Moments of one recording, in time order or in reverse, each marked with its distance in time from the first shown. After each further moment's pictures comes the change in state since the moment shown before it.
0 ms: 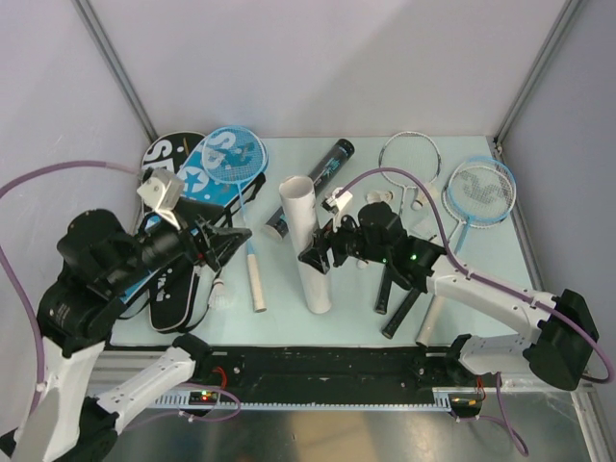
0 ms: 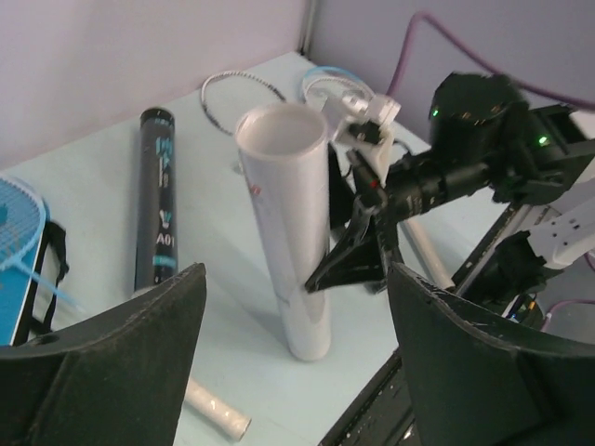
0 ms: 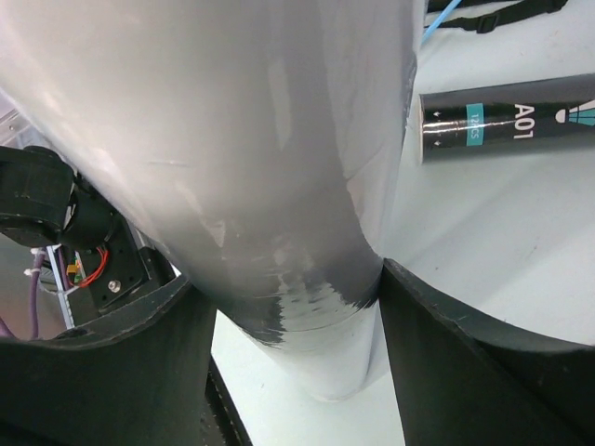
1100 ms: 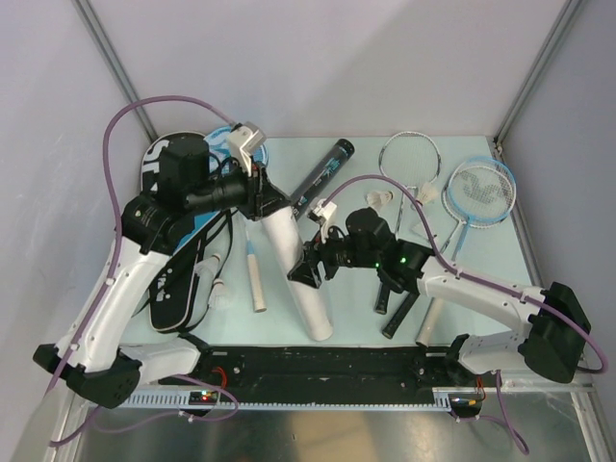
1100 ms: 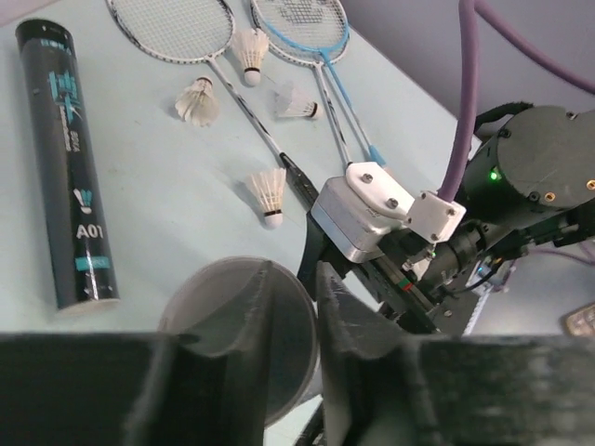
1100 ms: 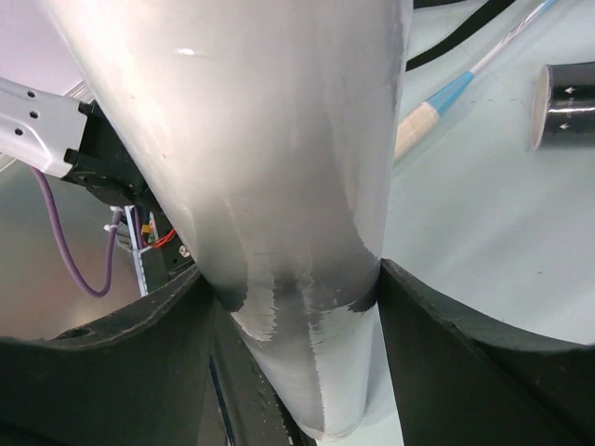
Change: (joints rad) left arm 0.008 0.448 0.133 0.050 0.215 0.007; right arm 0.056 0.048 0.008 0.010 -0.131 0.075
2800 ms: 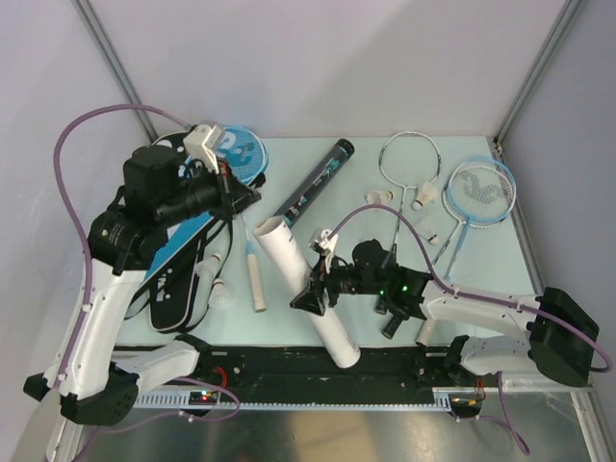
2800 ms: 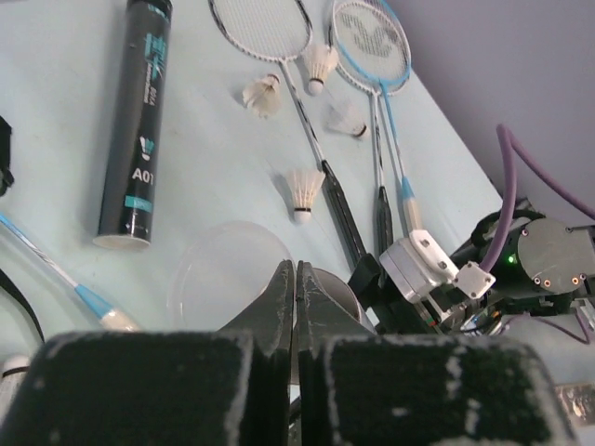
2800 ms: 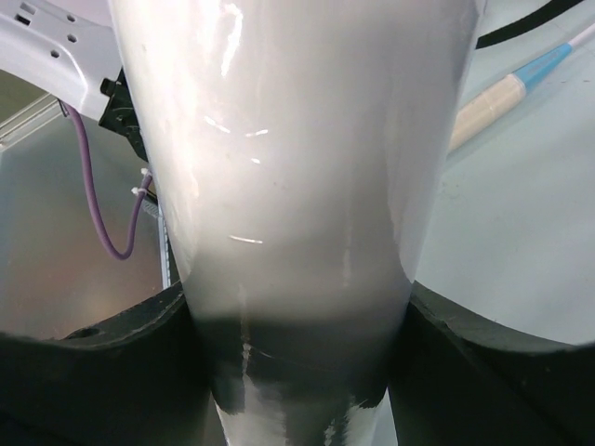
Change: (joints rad) left arm 0.085 -0.103 0.012 -0.123 -0.139 -0.145; right arm 0.093 -0.059 -0.265 0.282 -0.020 0.035
